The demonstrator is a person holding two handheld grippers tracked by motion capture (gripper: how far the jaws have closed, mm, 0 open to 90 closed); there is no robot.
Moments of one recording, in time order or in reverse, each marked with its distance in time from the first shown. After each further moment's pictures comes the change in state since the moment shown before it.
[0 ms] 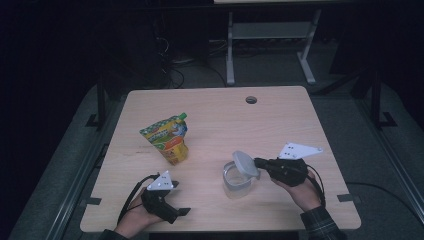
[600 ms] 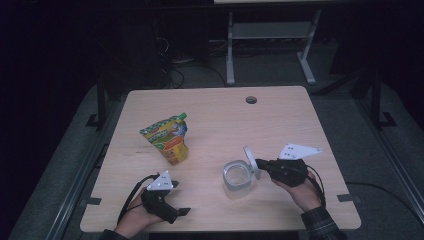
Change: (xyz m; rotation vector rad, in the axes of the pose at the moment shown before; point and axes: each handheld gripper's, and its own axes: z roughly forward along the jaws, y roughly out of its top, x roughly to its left) left arm 0.000 0.000 0.000 -0.004 -0.001 -0.003; right arm -0.003 -0.005 0.002 0.017 0.005 0.013
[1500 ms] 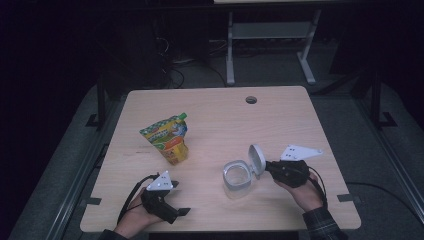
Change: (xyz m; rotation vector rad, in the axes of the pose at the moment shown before) left arm 0.000 0.000 -0.001 0.002 0.000 0.004; right arm -0.007 -0.010 -0.001 0.022 -0.041 0.013
